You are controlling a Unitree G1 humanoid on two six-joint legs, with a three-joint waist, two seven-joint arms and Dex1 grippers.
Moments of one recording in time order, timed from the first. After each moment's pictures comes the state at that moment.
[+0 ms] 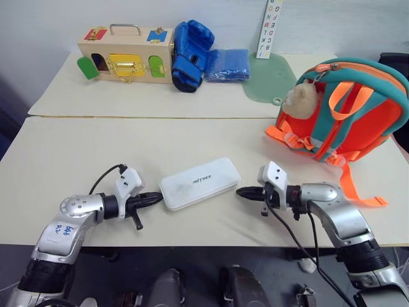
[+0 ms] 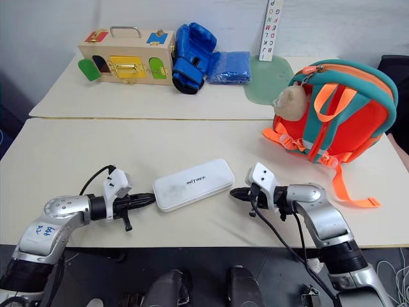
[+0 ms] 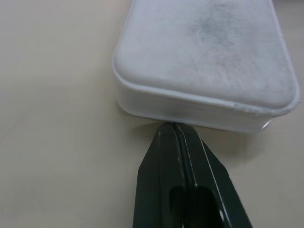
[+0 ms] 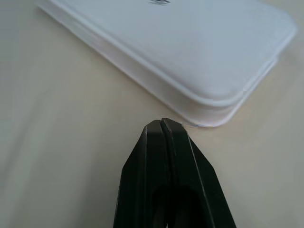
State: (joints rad) left arm -0.16 0.72 0.02 -0.13 -0.33 0.46 -0.86; right arm -0.34 -0.61 0.15 -0.09 0.25 0.44 1.02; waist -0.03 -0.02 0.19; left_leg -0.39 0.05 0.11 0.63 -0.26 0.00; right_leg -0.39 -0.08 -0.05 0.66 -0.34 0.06
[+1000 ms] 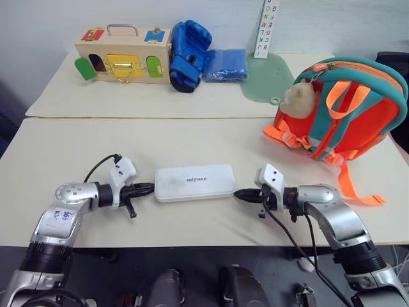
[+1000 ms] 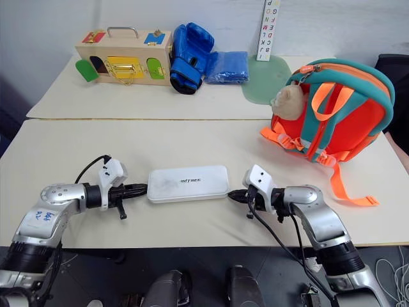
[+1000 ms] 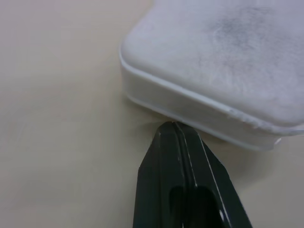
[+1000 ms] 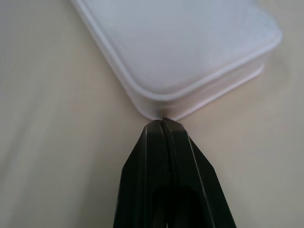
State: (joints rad) left arm -0.31 0.74 0.01 0.09 -0.27 0.39 -0.94; right arm -0.33 -0.59 0.16 -0.11 0.24 0.47 1.01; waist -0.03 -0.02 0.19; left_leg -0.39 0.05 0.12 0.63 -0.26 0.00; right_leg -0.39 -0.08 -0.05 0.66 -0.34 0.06
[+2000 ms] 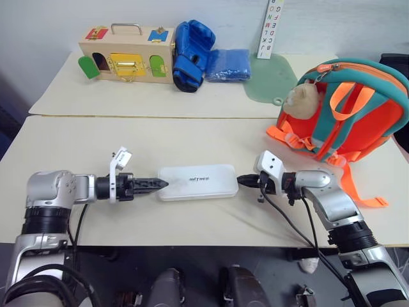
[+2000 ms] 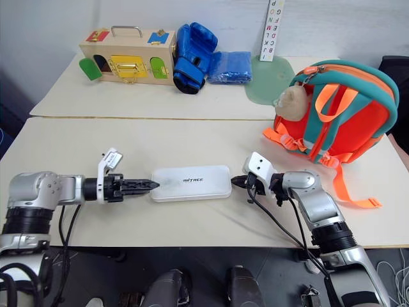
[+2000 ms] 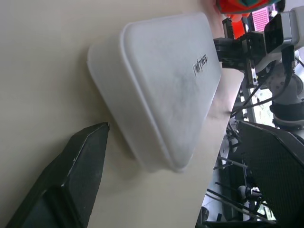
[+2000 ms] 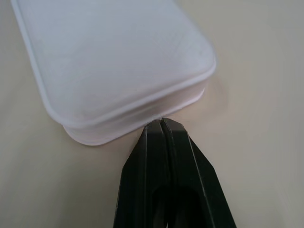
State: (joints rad) left arm -0.63 0.67 0.10 0.32 -0.65 1.38 -0.98; right arm -0.50 -0.58 0.19 0.13 0.15 0.30 1.02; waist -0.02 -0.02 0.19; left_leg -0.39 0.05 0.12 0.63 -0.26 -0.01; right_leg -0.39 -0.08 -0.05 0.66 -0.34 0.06
